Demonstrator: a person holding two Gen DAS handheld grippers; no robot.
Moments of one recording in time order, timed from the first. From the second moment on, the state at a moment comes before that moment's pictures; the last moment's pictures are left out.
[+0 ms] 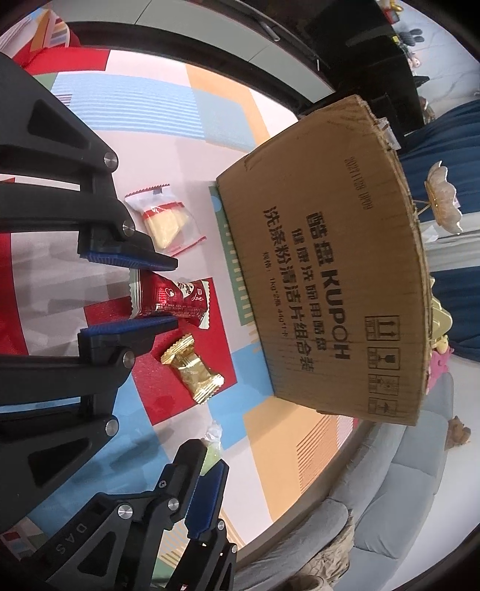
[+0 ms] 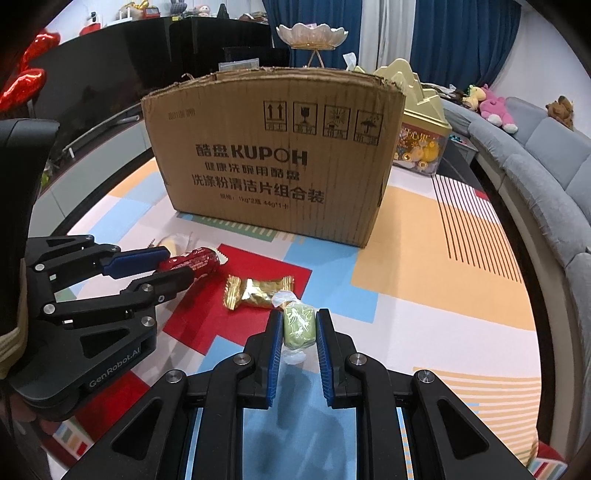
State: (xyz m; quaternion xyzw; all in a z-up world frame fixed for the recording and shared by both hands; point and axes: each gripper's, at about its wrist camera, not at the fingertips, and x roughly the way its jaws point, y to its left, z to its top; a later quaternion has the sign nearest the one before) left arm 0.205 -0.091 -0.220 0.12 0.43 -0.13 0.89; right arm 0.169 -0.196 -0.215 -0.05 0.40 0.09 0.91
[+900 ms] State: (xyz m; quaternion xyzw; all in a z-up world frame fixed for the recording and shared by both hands) left arm 0.178 -0.077 -0.154 0.11 0.37 -0.11 0.92; right arm 0.145 -0.191 -0.150 -0.06 0.34 0.09 0.94
